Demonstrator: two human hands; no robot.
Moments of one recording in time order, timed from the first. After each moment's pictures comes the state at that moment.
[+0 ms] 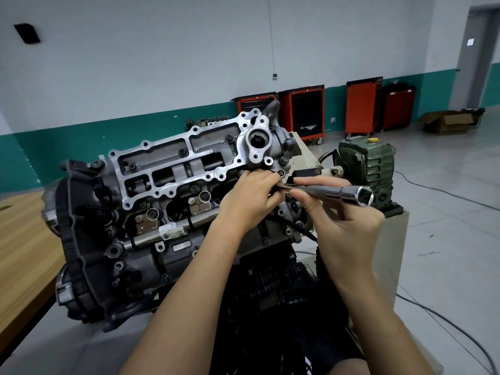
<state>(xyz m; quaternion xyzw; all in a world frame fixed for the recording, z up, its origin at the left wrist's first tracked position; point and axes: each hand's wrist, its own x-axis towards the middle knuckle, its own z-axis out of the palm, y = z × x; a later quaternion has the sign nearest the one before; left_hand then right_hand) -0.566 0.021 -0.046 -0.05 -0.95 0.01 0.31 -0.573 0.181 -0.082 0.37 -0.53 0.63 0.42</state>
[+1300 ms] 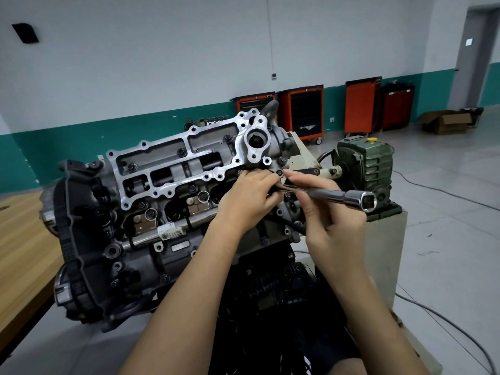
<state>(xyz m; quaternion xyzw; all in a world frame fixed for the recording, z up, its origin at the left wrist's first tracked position) -0.568 0.020 -0.045 -0.05 -0.95 0.03 0.31 -0.571 0.181 -0.084 0.43 -0.54 0.62 0.36</state>
